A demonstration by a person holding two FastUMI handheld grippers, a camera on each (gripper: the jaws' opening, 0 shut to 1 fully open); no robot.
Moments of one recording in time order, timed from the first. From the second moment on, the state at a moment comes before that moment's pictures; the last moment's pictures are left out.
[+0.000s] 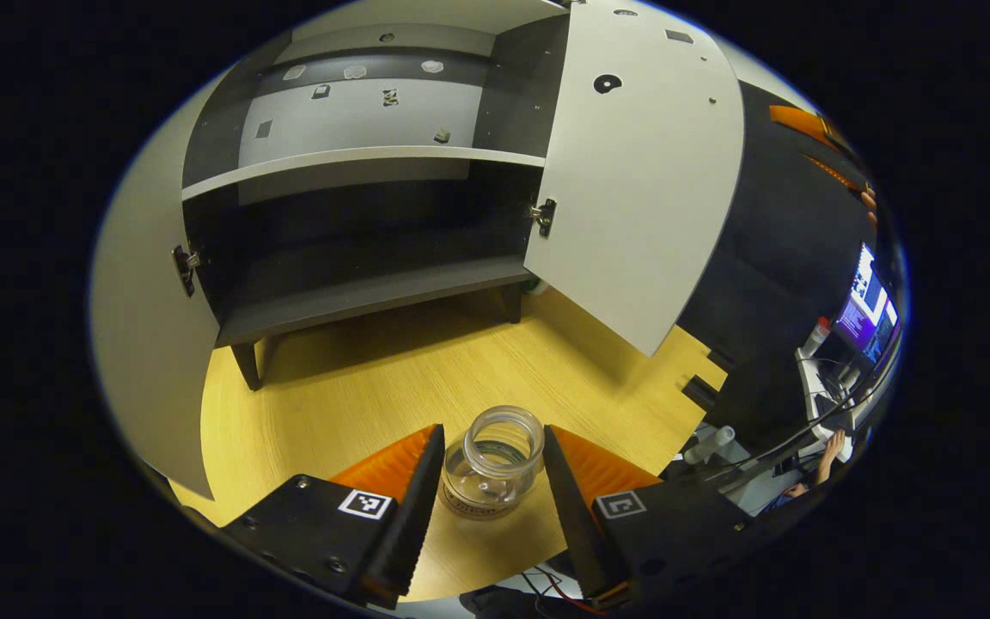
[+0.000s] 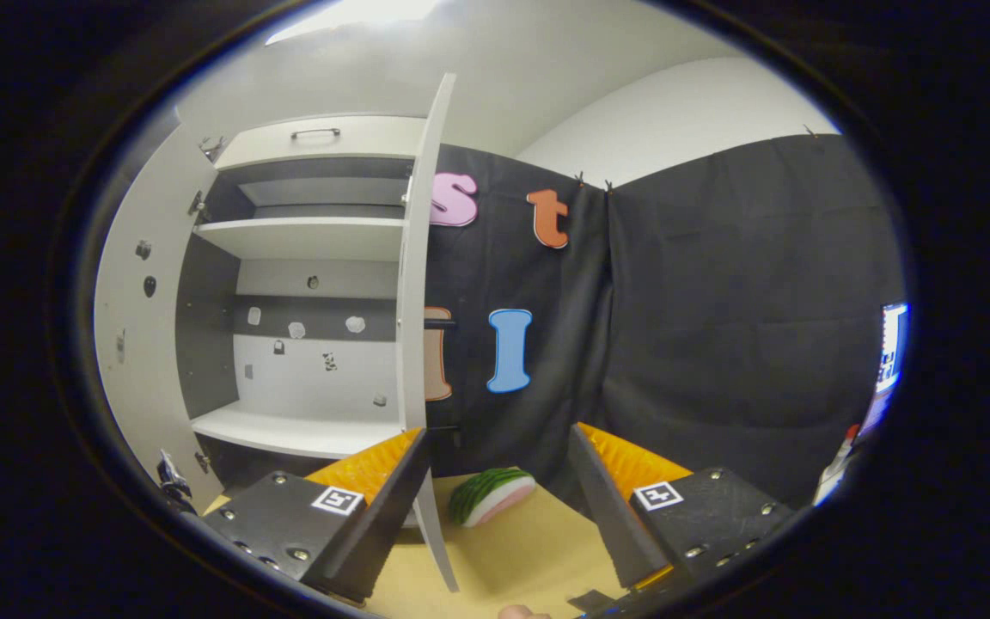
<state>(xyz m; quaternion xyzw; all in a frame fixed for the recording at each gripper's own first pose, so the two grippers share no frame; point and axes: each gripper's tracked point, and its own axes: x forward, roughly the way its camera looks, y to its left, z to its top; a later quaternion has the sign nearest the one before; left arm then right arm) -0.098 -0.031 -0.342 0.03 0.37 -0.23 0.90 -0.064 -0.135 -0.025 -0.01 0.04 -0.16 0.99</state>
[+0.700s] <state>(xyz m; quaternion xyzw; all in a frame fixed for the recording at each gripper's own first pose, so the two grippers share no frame) -0.082 -0.045 -0.329 0.05 0.35 -0.24 0.90 -0.061 -0.138 -0.030 -0.01 0.04 -0.16 0.99</state>
